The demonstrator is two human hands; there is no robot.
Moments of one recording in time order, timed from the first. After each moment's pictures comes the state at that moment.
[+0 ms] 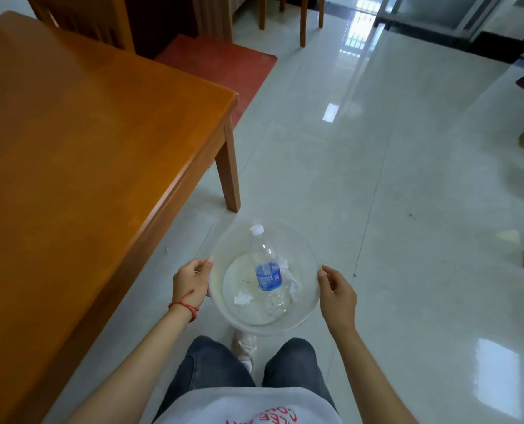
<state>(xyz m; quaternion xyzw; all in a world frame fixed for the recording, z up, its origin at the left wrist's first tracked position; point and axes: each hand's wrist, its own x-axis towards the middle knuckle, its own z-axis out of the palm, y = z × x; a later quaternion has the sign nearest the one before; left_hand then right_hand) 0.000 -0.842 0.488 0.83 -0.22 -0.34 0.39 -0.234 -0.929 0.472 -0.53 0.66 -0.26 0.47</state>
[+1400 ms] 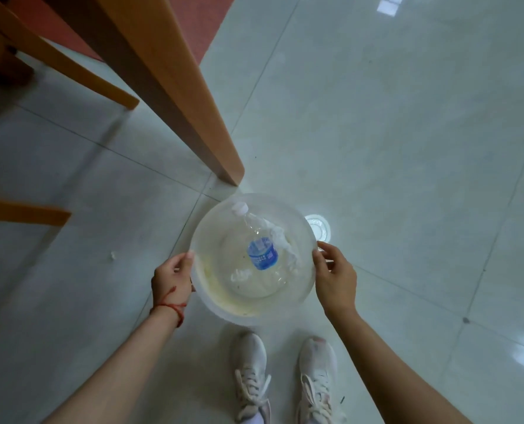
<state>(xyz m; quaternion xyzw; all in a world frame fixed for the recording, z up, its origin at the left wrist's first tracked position) 0.138 -1.072 -0.003 0.87 -0.04 -0.34 0.35 -0.069 -1.185 -0.018 -0.48 0.69 -0.14 0.53</state>
